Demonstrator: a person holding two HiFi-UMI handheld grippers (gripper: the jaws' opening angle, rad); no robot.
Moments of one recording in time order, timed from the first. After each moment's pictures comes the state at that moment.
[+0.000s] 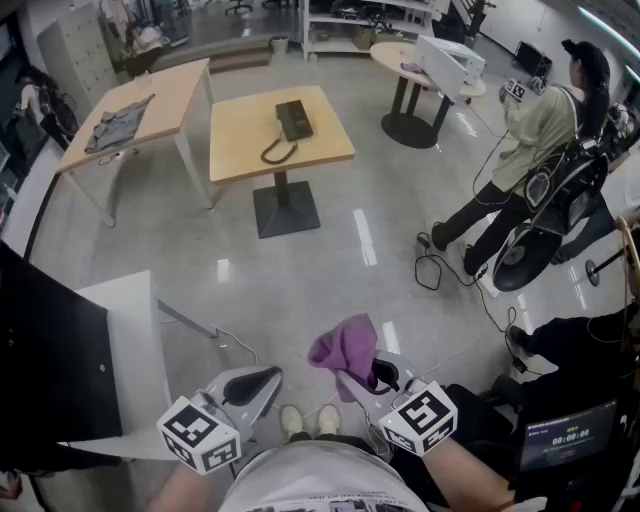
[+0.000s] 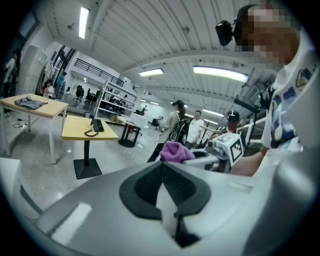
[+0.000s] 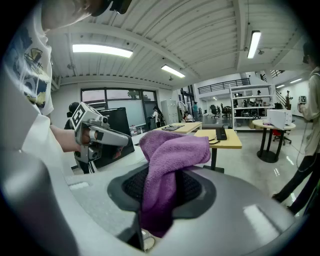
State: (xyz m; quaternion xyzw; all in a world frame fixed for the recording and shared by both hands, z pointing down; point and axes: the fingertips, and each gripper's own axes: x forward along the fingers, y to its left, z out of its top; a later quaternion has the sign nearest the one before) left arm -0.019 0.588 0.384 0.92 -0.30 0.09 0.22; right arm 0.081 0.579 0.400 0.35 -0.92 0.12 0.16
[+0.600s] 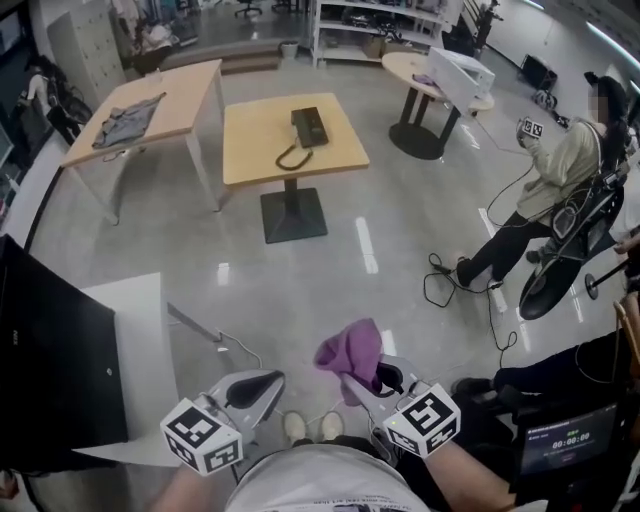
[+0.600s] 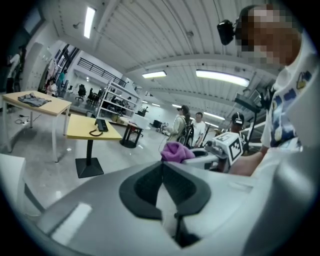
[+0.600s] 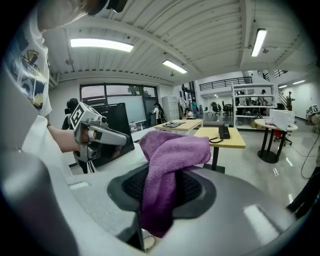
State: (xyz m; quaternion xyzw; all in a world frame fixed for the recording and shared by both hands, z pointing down) left arm -0.056 0.580 0.389 0.92 -0.30 0.08 0.23; right arm 0.051 0.567 0.403 0.34 -0.91 0.12 0.18
